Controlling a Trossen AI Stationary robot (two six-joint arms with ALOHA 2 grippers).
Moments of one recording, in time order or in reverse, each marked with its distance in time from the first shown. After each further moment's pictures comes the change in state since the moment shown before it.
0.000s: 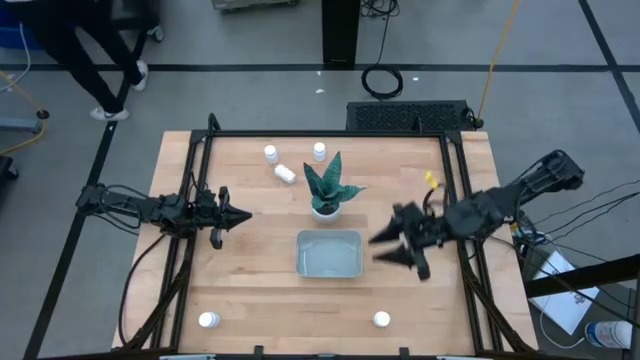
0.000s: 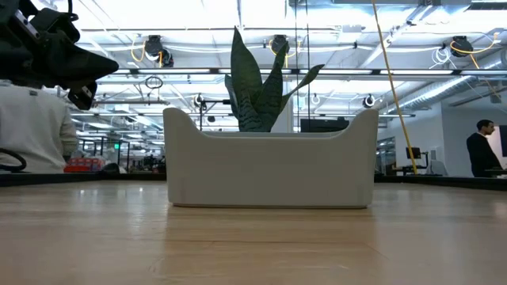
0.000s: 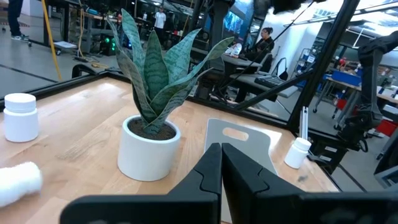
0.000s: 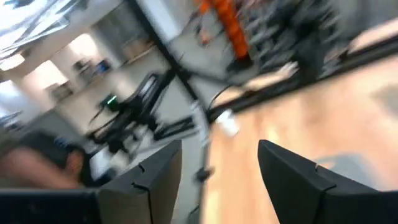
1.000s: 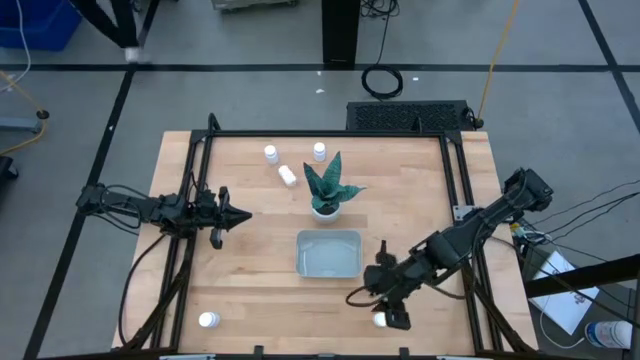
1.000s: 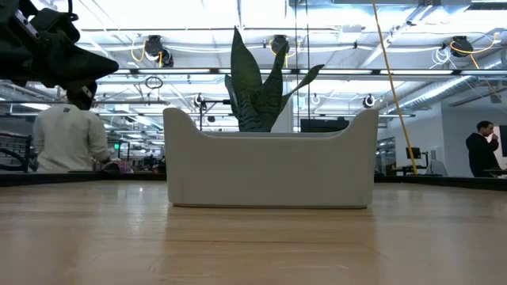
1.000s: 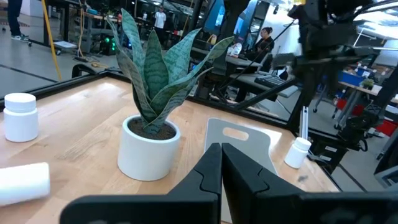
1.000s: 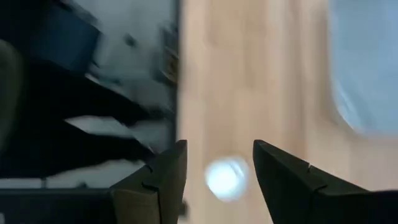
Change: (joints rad) left arm 0.000 0.000 0.000 0.000 0.000 0.000; right arm 0.117 0.466 0.326 -0.552 -0.269 0.068
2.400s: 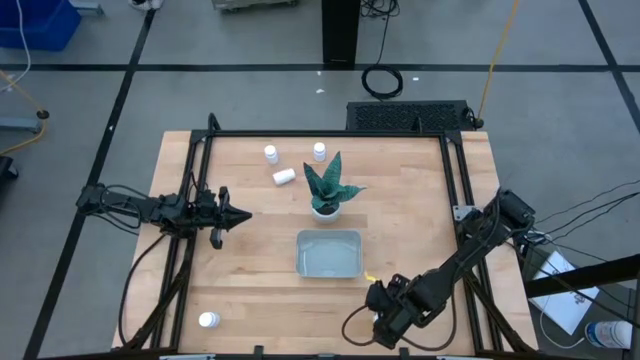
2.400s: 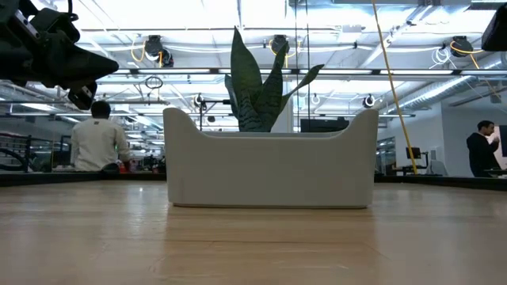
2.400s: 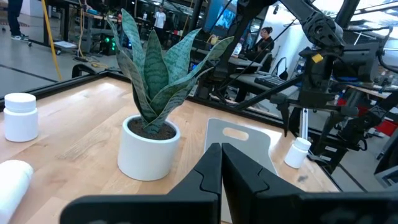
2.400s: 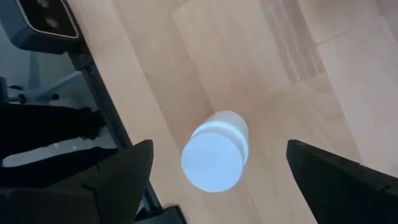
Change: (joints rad) left arm 0.000 0.000 0.000 0.000 0.000 0.000; right arm 0.145 0.254 -0.029 -0.088 0.131 0.504
